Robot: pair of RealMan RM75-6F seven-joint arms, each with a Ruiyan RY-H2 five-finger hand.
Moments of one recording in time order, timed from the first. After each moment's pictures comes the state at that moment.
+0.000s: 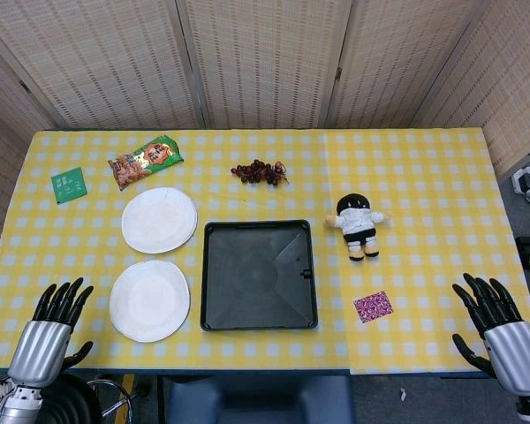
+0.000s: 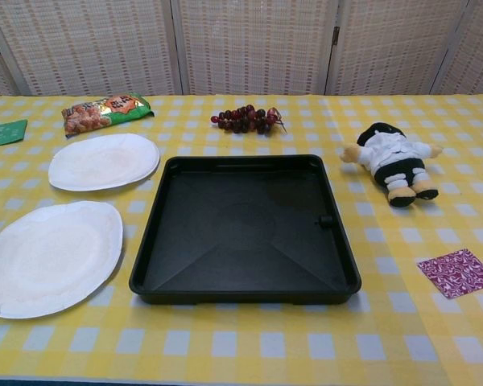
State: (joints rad) left arm -0.05 -1.21 0.04 -1.71 1.67 1.52 0.35; right arm -0.03 -1.12 -0.06 -1.49 -1.80 1.70 0.07
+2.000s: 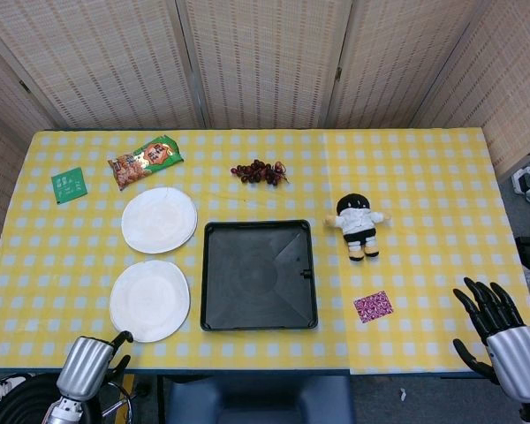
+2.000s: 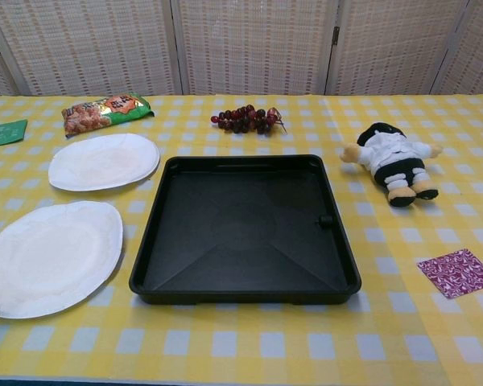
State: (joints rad) left arm -0.04 -1.51 0.11 -1.35 1.80 1.54 0.23; right arm -0.04 -1.11 -0.07 -1.51 -1.83 1.72 0.08
